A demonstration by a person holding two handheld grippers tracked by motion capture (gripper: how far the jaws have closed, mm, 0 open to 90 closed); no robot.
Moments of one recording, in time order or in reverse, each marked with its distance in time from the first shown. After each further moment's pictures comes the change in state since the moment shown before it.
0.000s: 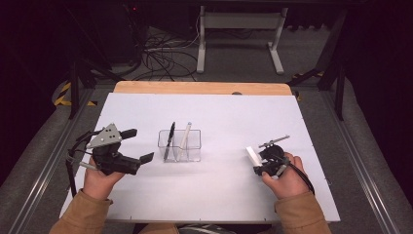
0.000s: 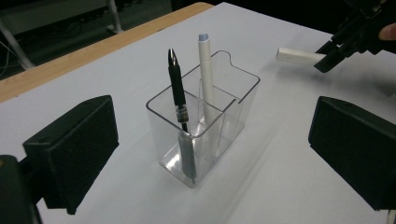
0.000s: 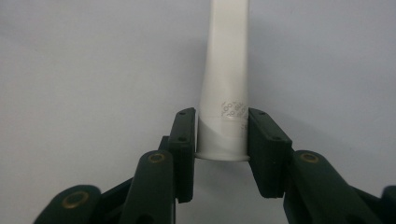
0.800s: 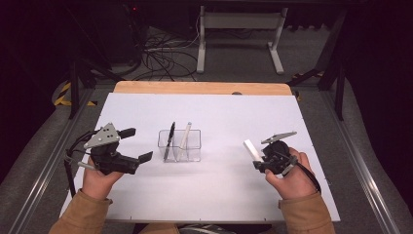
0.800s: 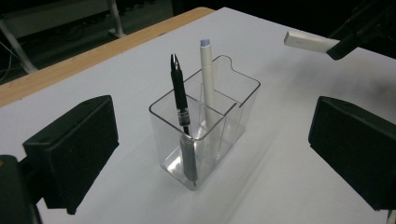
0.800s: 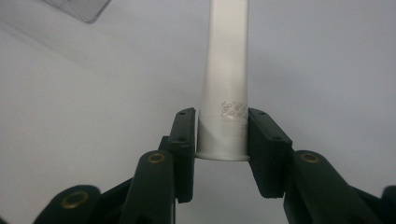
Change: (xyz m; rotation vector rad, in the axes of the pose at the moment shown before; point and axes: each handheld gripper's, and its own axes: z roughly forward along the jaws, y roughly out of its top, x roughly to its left) left arm 0.001 0.001 -0.004 -0.016 0.006 0.000; right arm 0.009 0.008 -0.038 -0.104 0.030 -0.081
